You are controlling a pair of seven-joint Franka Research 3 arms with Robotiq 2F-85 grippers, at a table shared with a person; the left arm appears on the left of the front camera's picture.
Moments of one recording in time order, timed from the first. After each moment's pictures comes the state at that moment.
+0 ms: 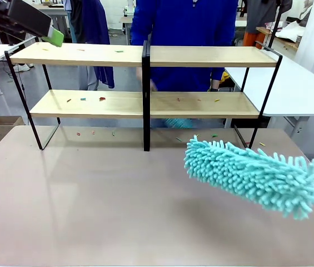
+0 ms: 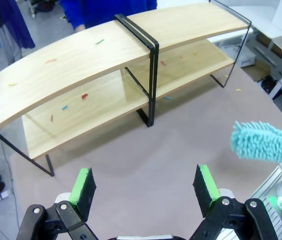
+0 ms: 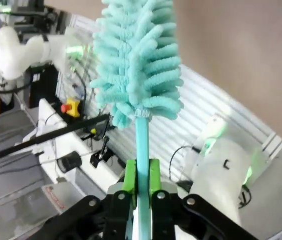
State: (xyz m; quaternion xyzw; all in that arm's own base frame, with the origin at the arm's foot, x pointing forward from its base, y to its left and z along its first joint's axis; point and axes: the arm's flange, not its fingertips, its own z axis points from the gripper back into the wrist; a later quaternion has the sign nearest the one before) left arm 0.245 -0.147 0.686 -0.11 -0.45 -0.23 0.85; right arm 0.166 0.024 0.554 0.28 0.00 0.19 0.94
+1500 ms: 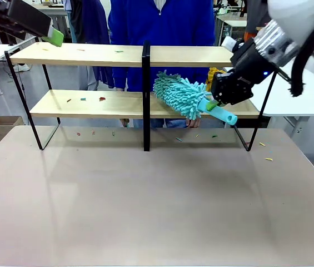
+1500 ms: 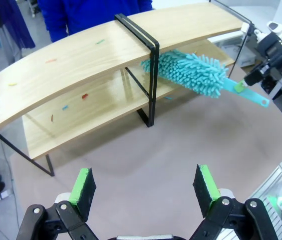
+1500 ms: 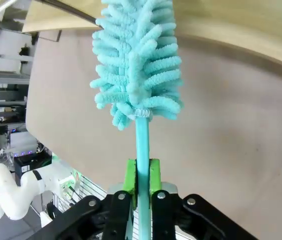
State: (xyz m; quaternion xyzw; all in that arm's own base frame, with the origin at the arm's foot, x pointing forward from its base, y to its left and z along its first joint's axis) left arm 0.245 -0.147 0.686 -0.11 -0.45 -0.23 0.85; right arm 0.435 0.168 0.537 0.25 -0.13 0.09 0.95
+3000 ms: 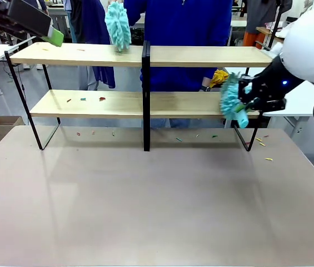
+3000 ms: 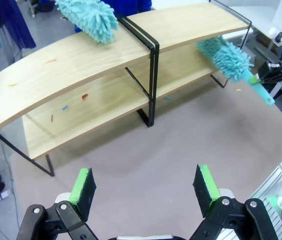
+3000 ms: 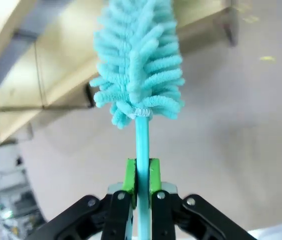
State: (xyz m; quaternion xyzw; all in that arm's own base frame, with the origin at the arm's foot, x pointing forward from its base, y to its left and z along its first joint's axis) left arm 0.245 -0.147 0.686 -0.11 -0.45 -0.23 0.85; right arm 0.383 0.126 0.534 0.21 -0.19 -0.19 0.94
